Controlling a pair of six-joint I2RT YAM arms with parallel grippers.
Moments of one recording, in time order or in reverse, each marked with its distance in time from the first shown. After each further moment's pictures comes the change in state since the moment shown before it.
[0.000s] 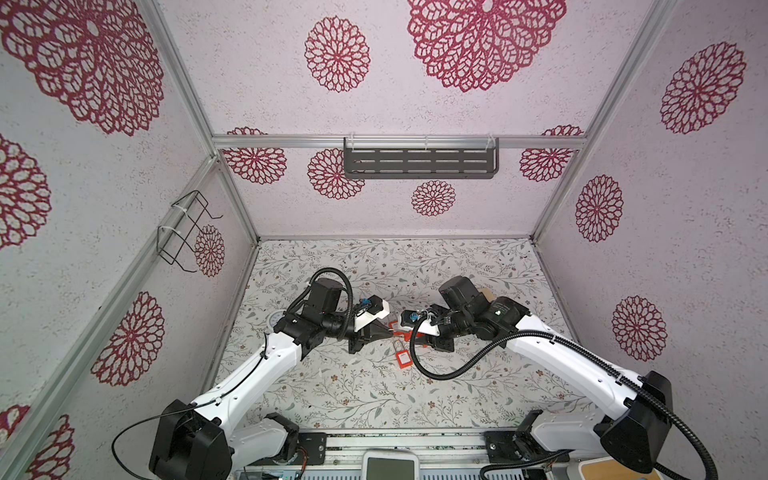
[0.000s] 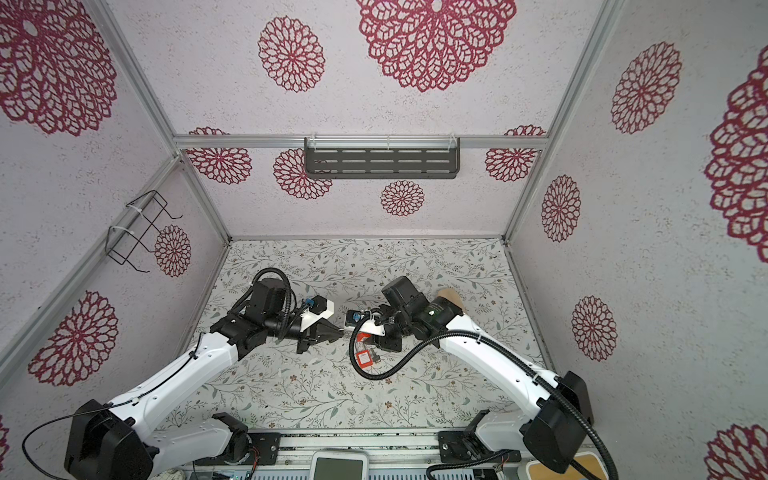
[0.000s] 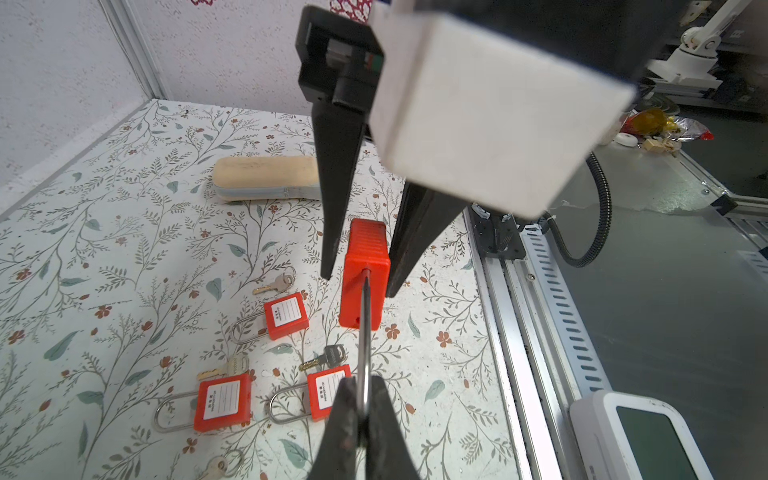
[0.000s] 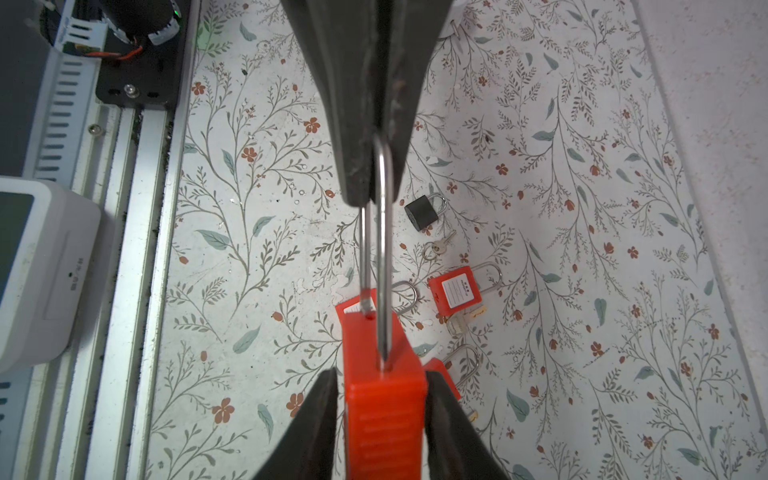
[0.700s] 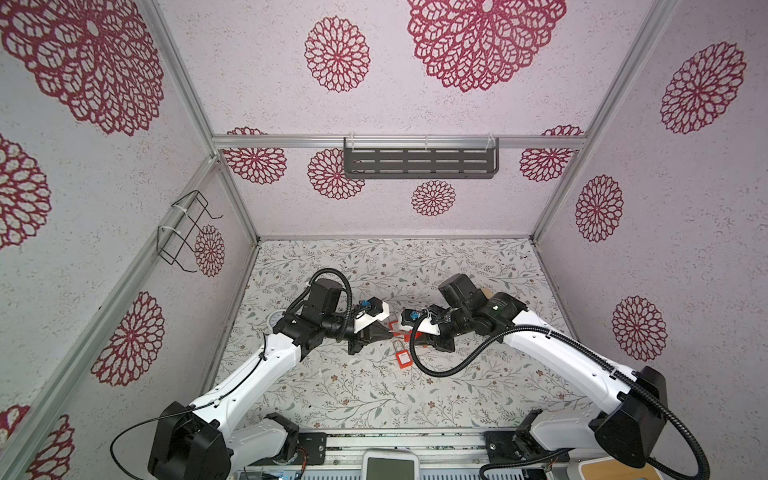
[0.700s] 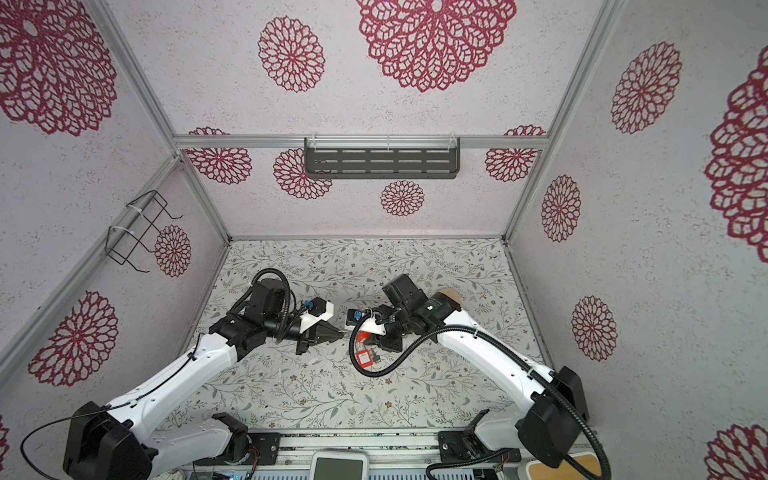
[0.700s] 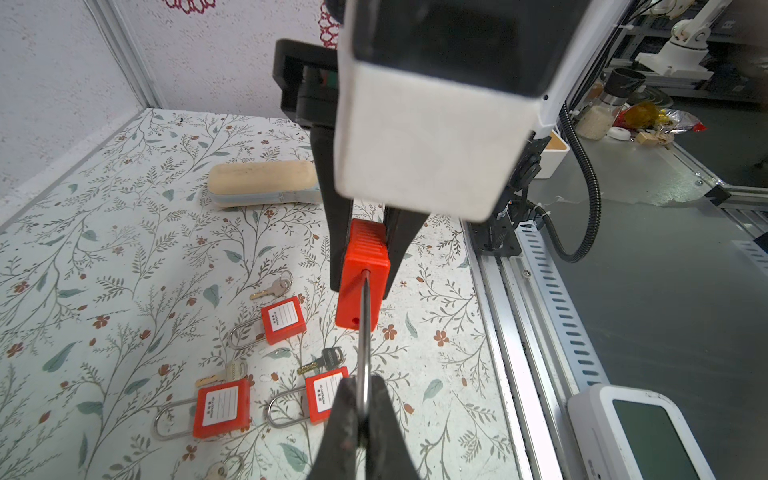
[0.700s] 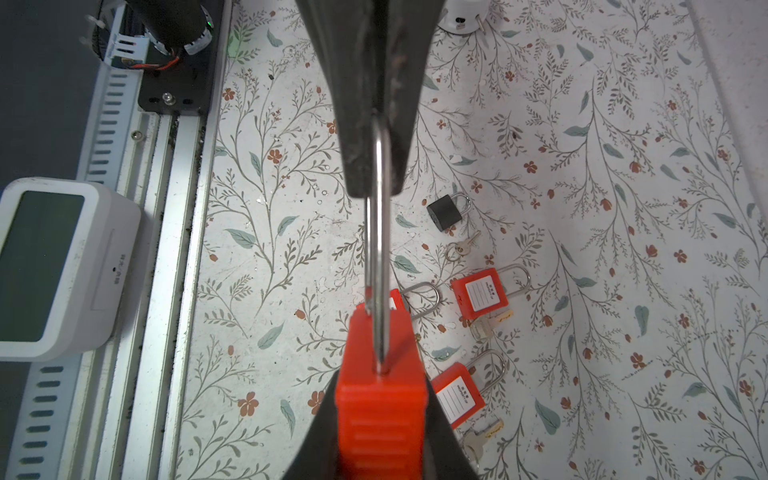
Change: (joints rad) left arm -0.006 -0.006 0.000 -0.008 0.010 0.023; right arm -0.024 0.025 0.018 -0.046 -0.079 -0.014
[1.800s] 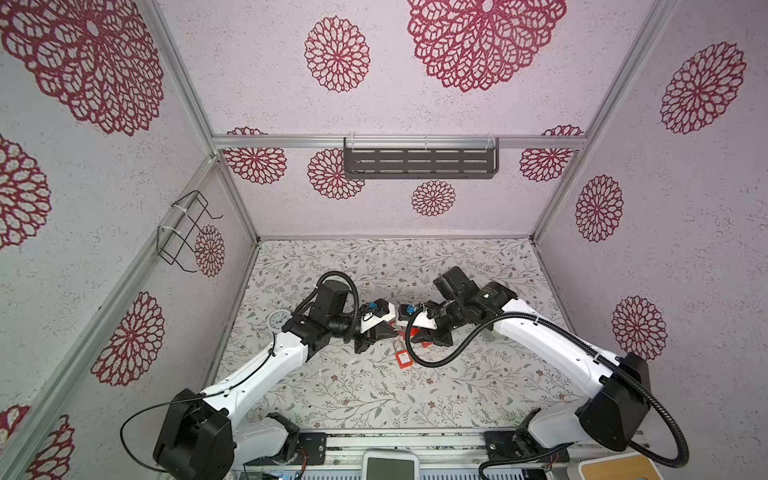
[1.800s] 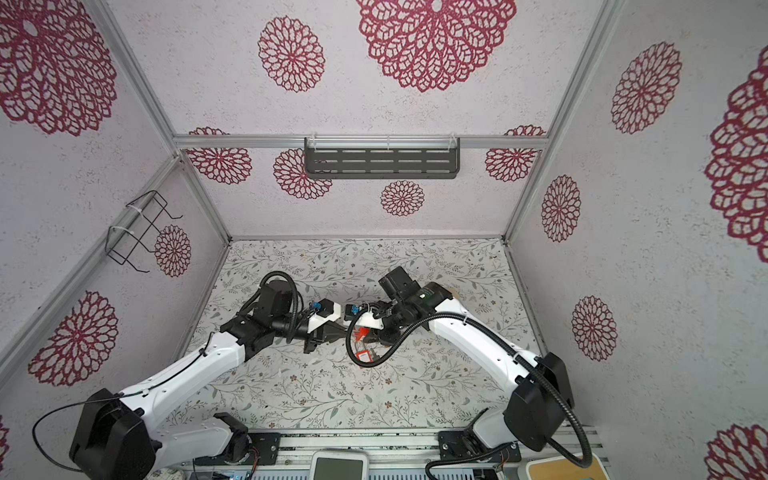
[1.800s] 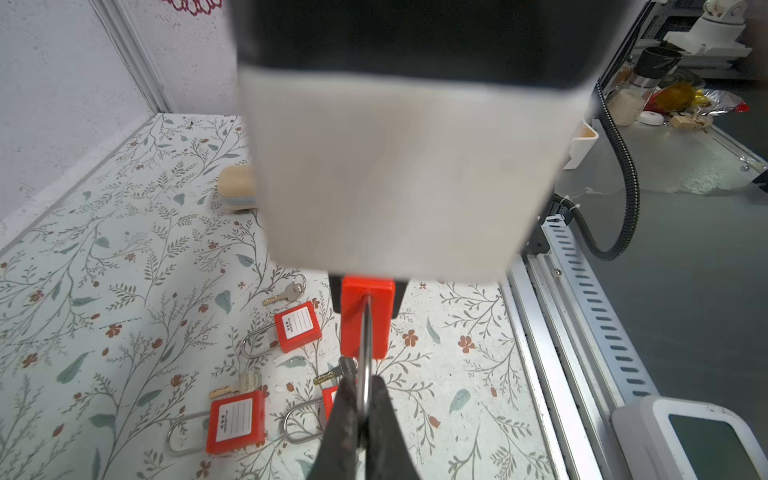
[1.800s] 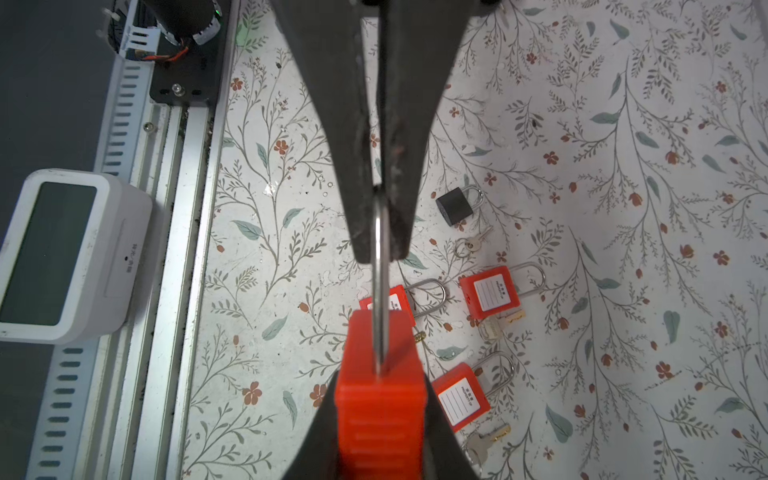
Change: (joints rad) left arm -0.038 0.065 -0.034 0.145 -0.053 -0.037; right arm -0.023 0.109 0.098 -0.087 -0.028 -0.045
